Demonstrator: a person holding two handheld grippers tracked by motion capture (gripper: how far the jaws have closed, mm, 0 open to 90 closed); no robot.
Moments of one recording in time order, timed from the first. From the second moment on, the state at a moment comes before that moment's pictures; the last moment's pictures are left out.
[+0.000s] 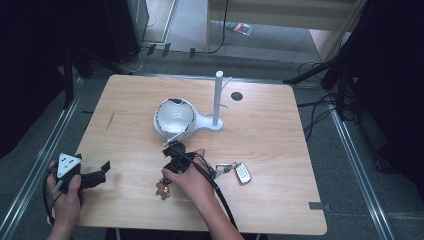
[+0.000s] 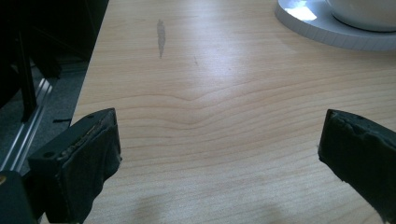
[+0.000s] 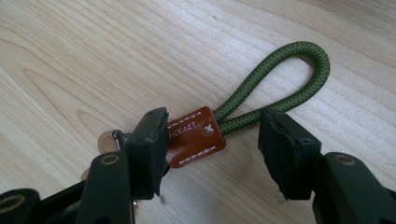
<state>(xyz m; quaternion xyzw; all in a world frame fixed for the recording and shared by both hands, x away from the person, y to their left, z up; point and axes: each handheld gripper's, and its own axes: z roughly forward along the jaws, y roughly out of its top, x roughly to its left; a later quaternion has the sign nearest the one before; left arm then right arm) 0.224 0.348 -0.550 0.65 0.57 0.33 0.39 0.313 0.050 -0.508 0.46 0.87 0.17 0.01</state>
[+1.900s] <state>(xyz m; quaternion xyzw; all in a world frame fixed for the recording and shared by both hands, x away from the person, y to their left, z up) 0.224 0.348 -0.550 0.65 0.57 0.33 0.39 0.302 0.078 -0.513 0.43 0.89 0.14 0.06</state>
